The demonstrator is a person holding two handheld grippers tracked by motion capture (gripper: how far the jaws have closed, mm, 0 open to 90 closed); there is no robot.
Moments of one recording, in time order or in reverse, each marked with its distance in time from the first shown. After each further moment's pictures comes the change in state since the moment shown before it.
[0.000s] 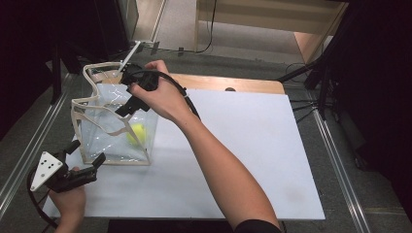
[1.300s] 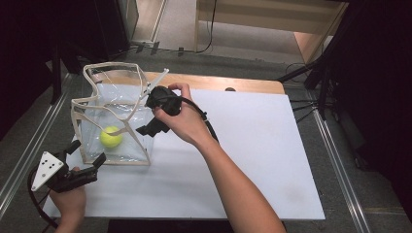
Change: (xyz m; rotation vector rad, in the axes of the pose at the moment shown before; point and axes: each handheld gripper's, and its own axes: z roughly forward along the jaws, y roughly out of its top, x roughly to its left) left arm -0.001 0.000 0.000 0.005 0.003 0.003; right arm 0.018 -0.072 0.005 -0.068 -0.070 0.047
